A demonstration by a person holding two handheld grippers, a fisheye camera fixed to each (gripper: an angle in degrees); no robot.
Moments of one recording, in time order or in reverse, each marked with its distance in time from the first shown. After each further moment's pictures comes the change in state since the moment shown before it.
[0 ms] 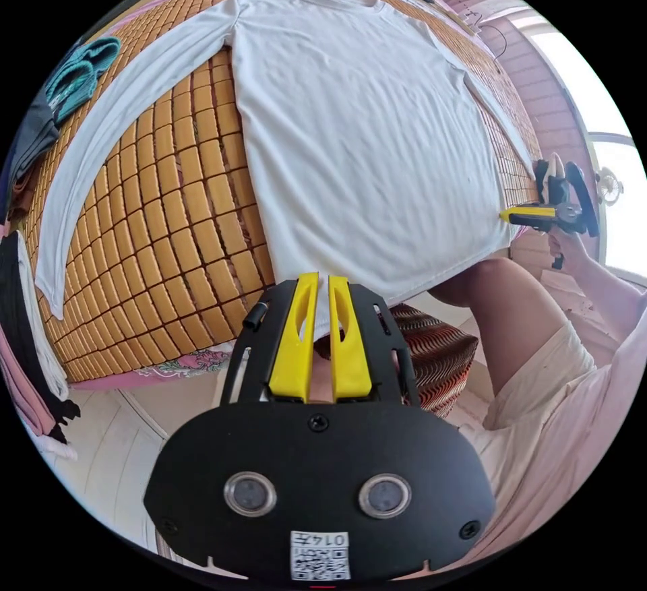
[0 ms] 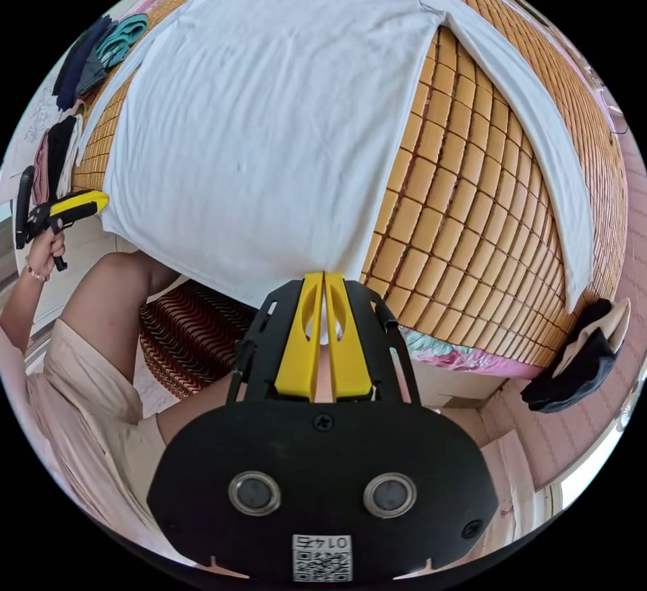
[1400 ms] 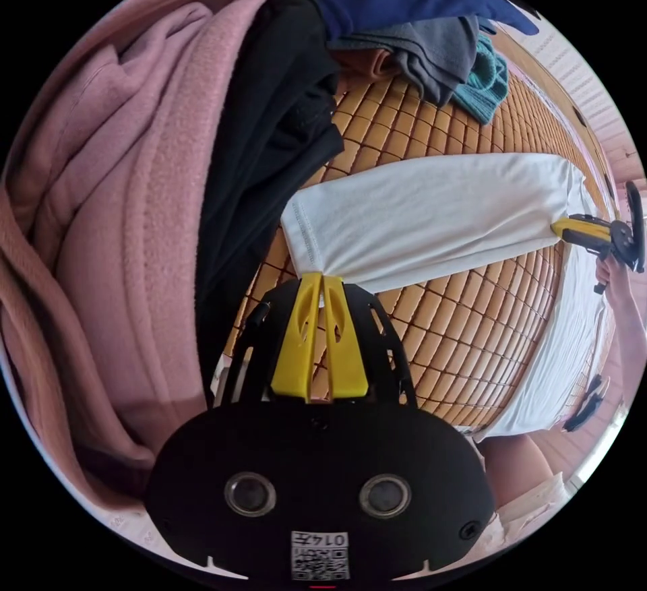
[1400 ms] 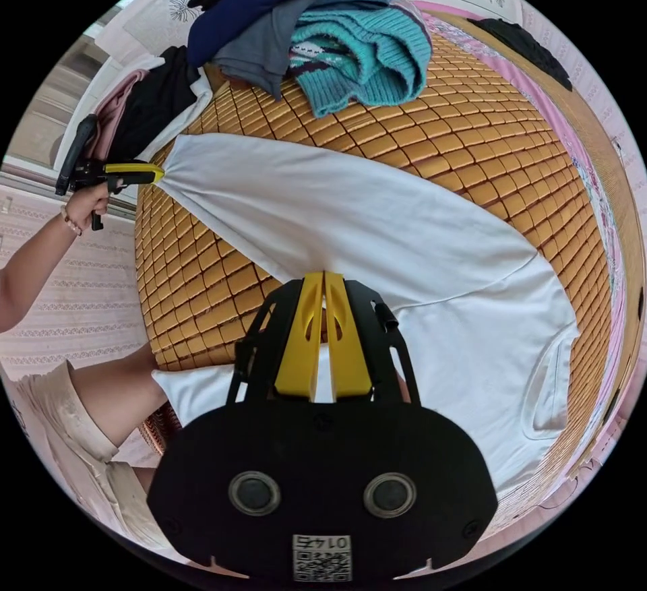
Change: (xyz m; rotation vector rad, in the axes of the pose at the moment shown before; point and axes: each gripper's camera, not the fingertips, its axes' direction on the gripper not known) left arm -0.273 0.078 -0.097 0.223 -0.181 -0.714; right arm -0.318 -0.438 0.015 0.184 0.013 -0.797
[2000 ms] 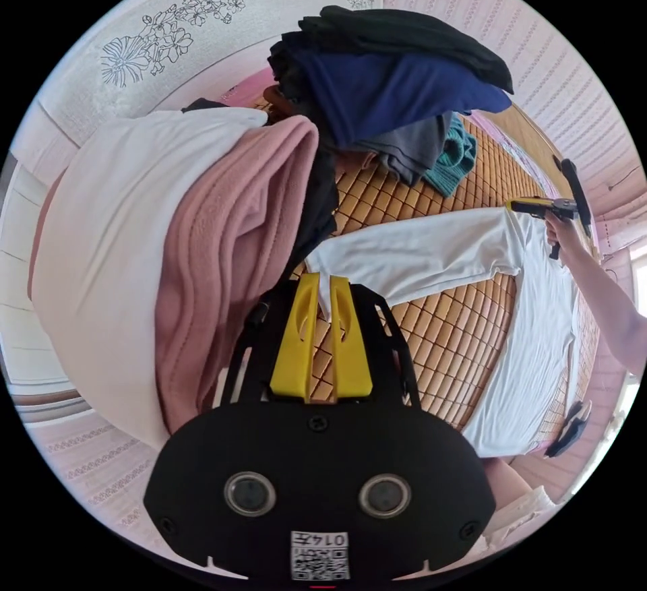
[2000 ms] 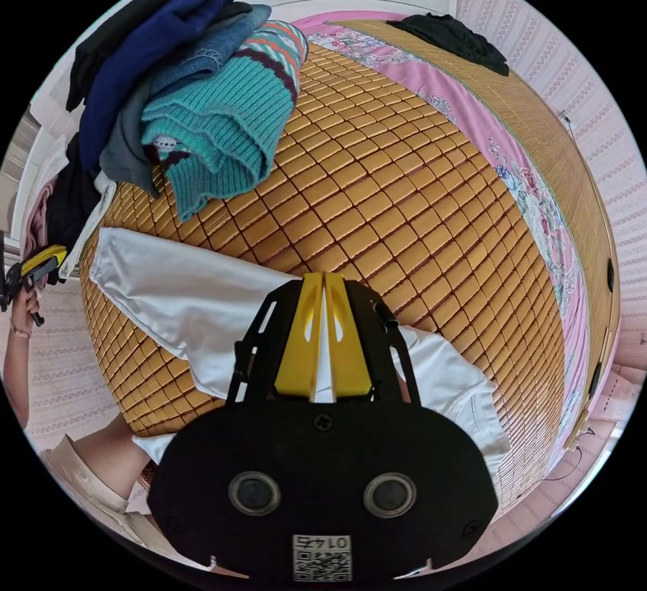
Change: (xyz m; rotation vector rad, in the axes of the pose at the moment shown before) left arm -0.014 0.031 -0.066 0.211 0.059 -0.083; right arm 0.100 -0.100 -0.006 0.068 0.199 0.155
